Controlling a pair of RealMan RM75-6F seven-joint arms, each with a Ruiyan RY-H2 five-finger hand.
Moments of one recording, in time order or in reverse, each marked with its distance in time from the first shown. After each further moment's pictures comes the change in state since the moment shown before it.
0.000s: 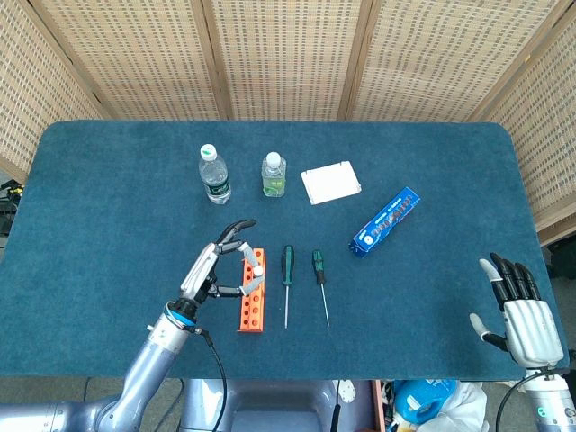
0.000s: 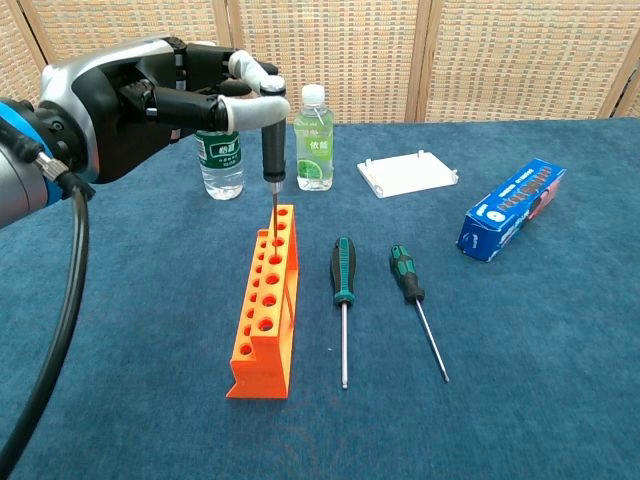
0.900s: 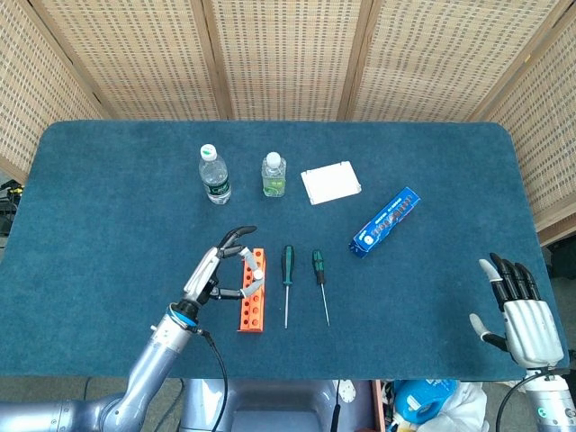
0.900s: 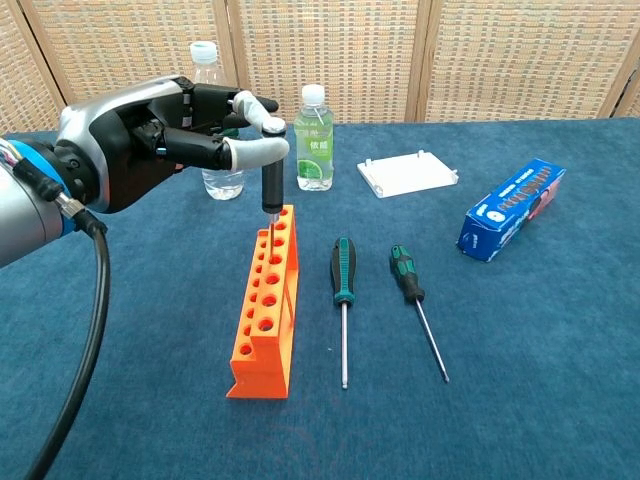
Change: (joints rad) left arm 0.002 -0.024 0.024 0.076 0.004 -0.027 -0.022; right arm 0.000 0.000 0.000 -0.003 -0.003 0.002 0.003
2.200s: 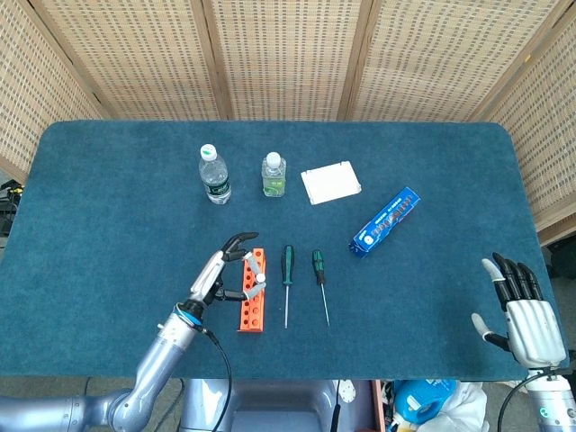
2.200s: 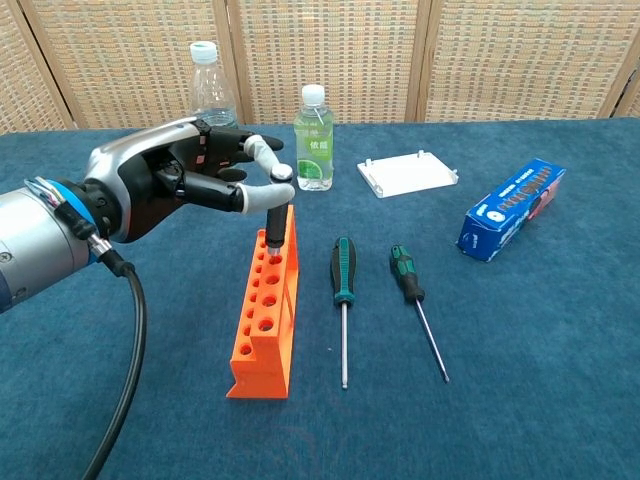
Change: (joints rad) left arm -0.013 -0.048 0.016 0.104 -0.014 -0.045 0.012; right arm -0.002 0.001 0.002 0.009 0.005 0.003 0.011
